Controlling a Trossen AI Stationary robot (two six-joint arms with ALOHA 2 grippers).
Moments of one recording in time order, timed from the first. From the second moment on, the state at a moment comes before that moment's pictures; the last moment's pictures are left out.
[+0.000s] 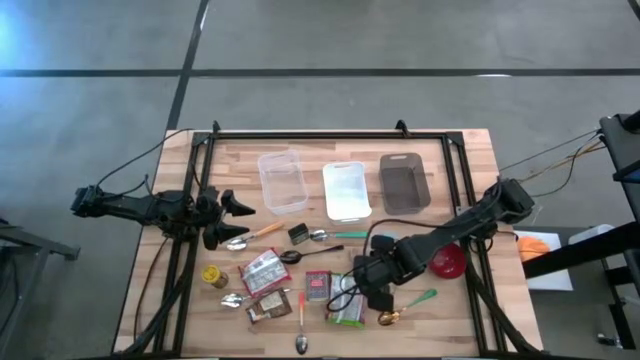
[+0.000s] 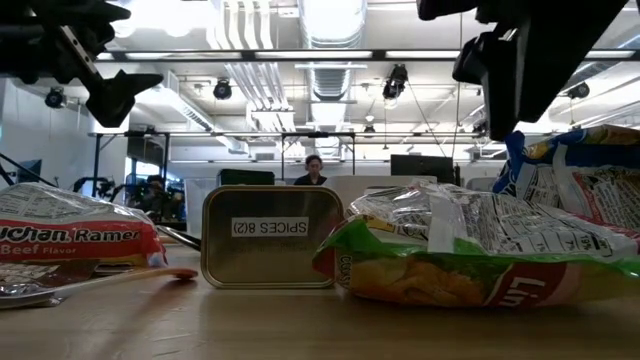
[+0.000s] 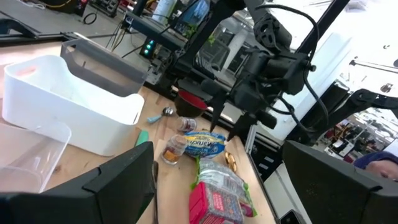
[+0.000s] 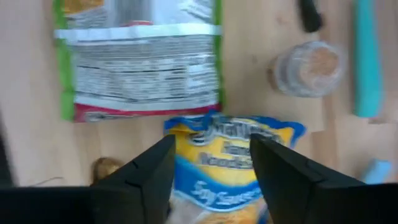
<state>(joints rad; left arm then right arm) -0.17 0.19 0.14 0.02 -0.09 -0.54 0.47 1.77 1.36 -0.91 0.06 0.63</state>
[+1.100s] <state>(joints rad) -0.17 0.20 0.14 0.02 -0.09 -0.53 0.57 1.88 1.34 -0.97 0.15 0.57</state>
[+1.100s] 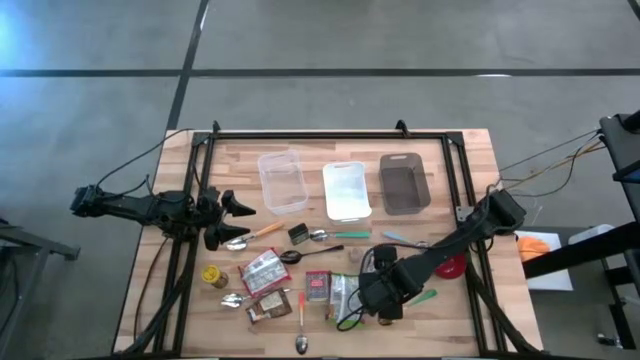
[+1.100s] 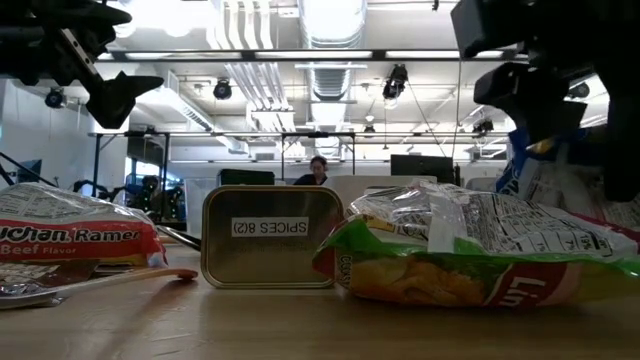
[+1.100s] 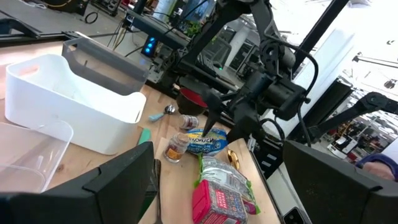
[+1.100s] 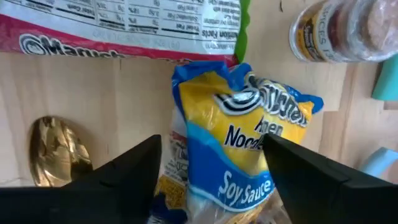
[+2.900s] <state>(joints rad) -0.17 0.20 0.14 0.02 -0.09 -0.53 -0.04 1.55 1.60 -0.93 -0.24 -0.18</state>
